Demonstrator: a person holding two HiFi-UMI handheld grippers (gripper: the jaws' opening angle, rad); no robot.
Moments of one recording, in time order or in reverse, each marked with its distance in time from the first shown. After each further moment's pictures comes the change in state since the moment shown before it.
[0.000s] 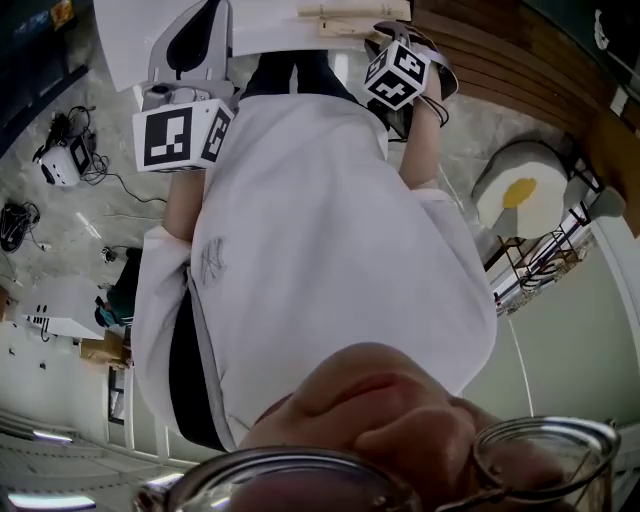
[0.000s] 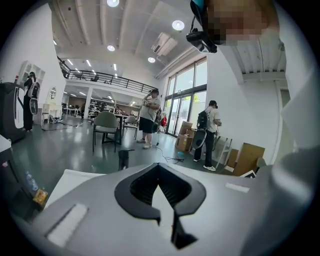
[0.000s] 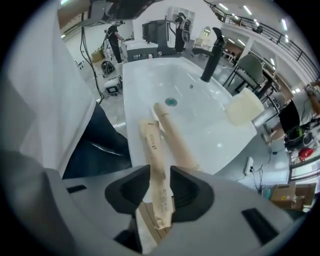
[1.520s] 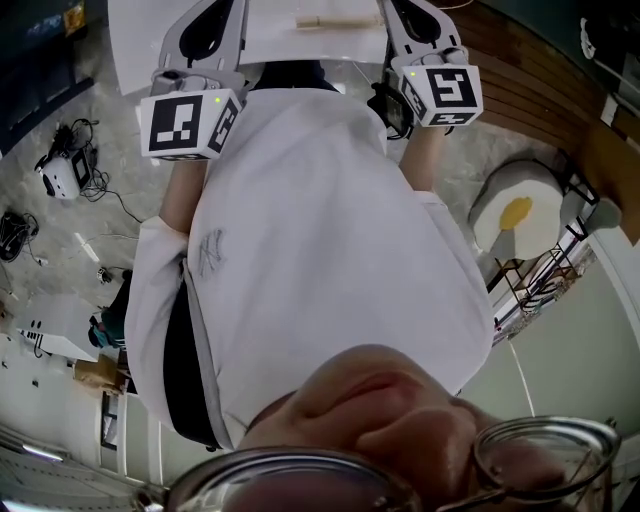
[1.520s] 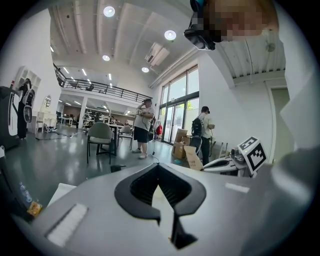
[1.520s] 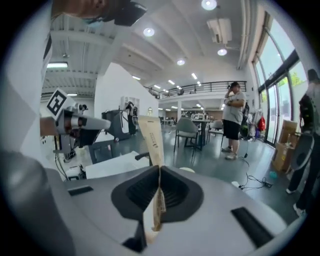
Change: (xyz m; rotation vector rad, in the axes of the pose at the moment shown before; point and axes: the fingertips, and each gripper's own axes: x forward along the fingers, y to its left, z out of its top) left arm -0.005 -0.019 0.031 0.054 -0.113 -0.044; right arm -0.188 -0.099 0.090 0.469 -0.916 -0.388
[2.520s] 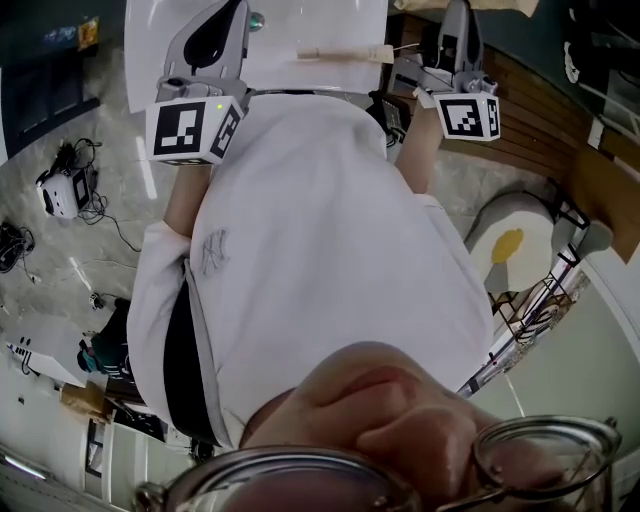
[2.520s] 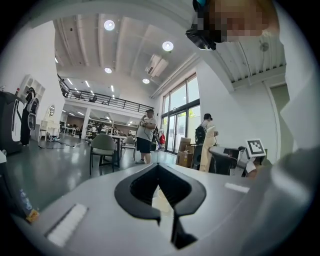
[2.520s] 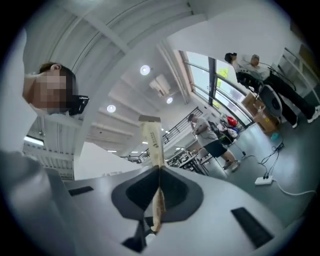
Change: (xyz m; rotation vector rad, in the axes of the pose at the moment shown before) left arm 0.000 0.013 0.032 0.030 -0.122 0.033; right arm -0.059 -0.089 0.093 0.533 -0.749 -0.122
